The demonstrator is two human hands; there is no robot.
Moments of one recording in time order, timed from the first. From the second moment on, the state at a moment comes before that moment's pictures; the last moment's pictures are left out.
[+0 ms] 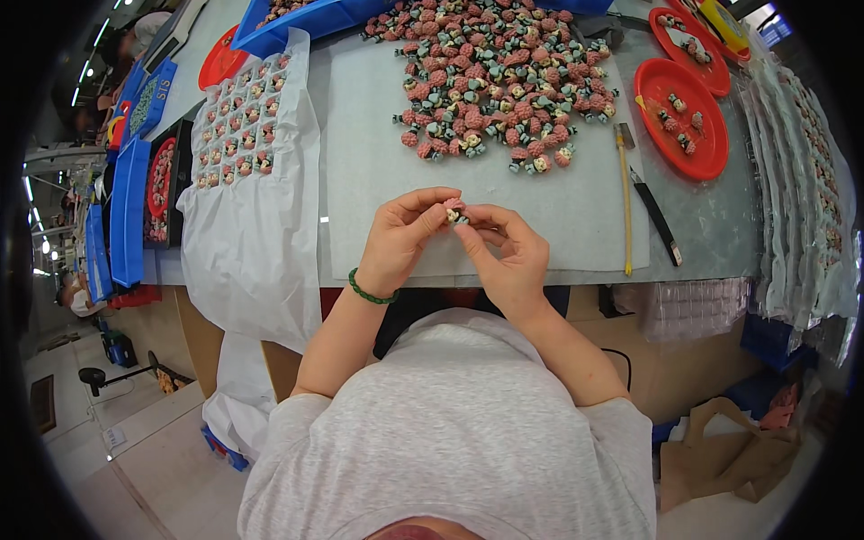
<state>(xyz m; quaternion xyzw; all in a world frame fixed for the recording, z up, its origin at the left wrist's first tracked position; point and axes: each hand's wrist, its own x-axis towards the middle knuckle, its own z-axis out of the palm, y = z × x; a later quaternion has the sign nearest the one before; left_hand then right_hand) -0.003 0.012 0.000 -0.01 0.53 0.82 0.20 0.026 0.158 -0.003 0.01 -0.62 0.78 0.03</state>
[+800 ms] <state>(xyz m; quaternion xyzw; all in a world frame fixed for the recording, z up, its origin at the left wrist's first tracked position) -0.005 0.009 0.019 -0.09 0.41 0.87 0.24 -0.035 0.205 0.013 0.23 -0.91 0.27 0.21</state>
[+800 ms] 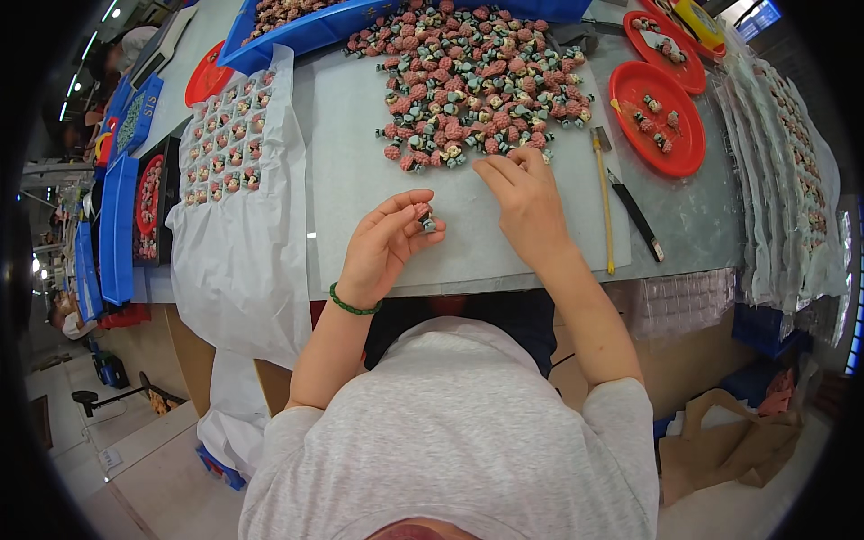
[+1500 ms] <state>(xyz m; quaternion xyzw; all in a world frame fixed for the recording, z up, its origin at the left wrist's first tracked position) -0.011 0.010 0.006 -0.02 0.58 0.79 0.20 0.025 0.154 -0.001 -0.08 -0.45 0.89 -0.10</state>
